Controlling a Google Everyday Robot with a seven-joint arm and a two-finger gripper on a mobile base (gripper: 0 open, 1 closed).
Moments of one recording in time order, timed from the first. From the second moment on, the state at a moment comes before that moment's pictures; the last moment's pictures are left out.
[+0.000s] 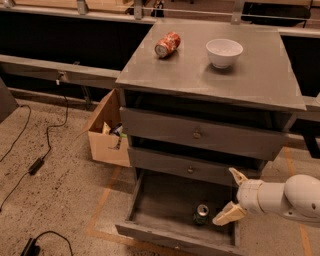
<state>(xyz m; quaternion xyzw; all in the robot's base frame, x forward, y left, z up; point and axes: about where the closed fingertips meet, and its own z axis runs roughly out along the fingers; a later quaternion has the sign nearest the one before) 0.480 -0.212 0.570 -0.51 0.77 0.12 0.37</state>
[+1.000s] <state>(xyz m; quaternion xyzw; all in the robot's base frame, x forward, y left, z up) 0.499 -0.237 0.450 -0.46 0.78 0.14 0.41</state>
